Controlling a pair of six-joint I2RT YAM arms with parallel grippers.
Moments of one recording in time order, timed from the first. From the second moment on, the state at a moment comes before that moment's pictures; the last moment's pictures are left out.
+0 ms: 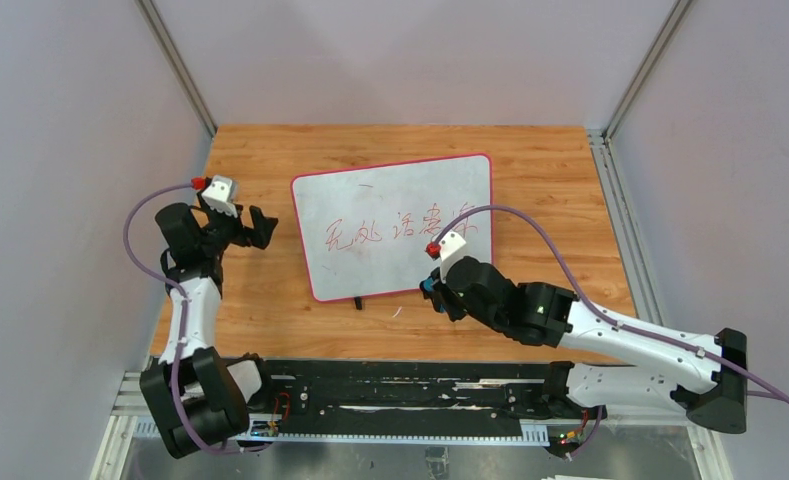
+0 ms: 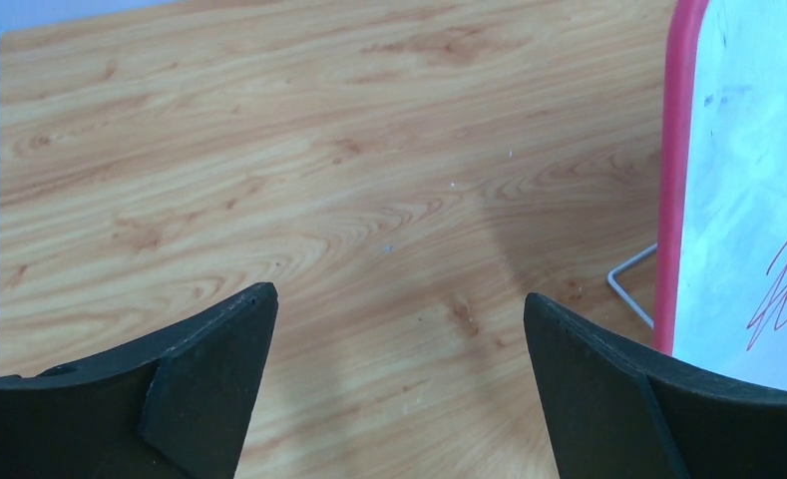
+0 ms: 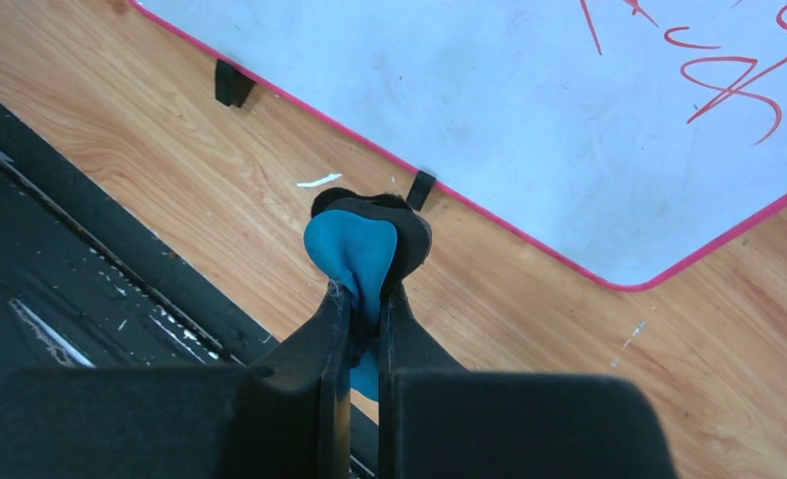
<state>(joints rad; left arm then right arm) 0.39 1.05 0.59 0.13 0.70 0.20 1.17 1.01 0.90 -0.56 0.39 0.29</state>
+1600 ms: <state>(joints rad) 0.30 1.70 1.33 -0.75 1.47 0.74 1.17 1.02 0.89 -0.55 0.58 0.24</state>
